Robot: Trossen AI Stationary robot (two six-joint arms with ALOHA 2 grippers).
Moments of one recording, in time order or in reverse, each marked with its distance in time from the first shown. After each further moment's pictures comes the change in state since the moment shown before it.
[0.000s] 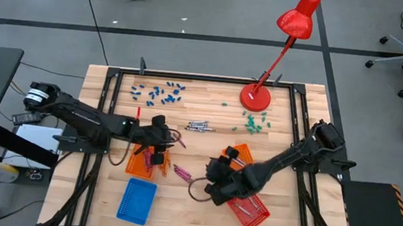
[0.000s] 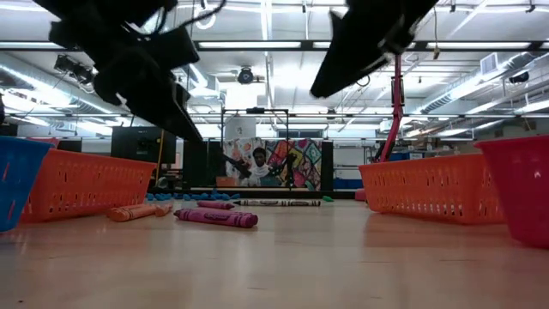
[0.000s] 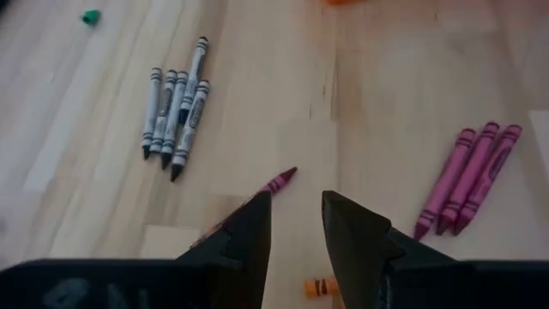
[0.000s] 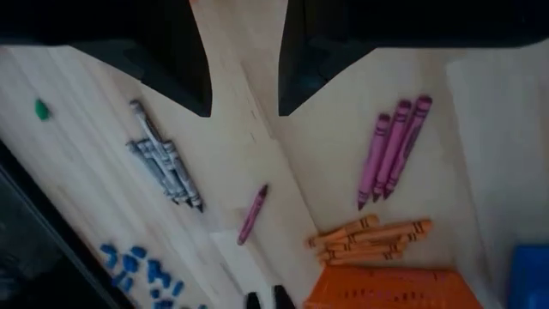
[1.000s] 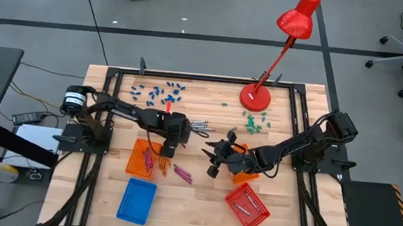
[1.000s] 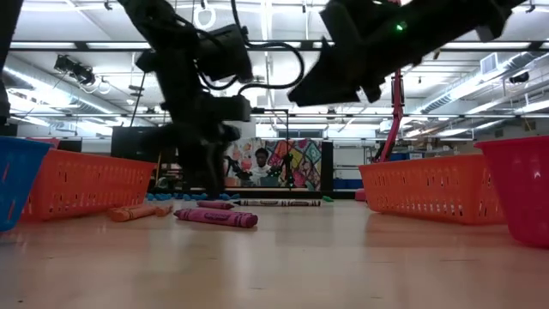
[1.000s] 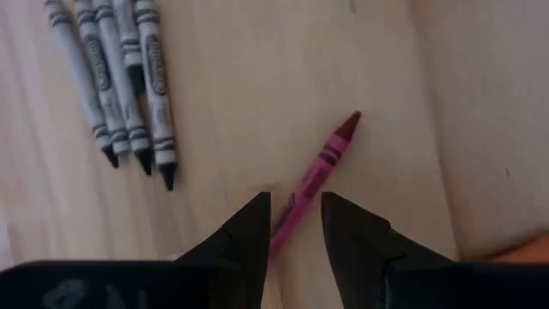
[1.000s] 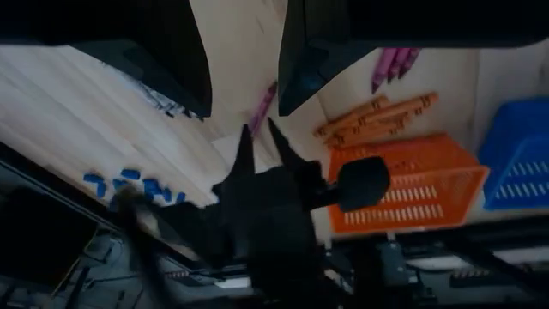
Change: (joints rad) left arm 0.193 0.424 0.328 -0.293 0.147 0.413; right arm -0.162 -0.191 -0.510 0.995 -0.075 -0.346
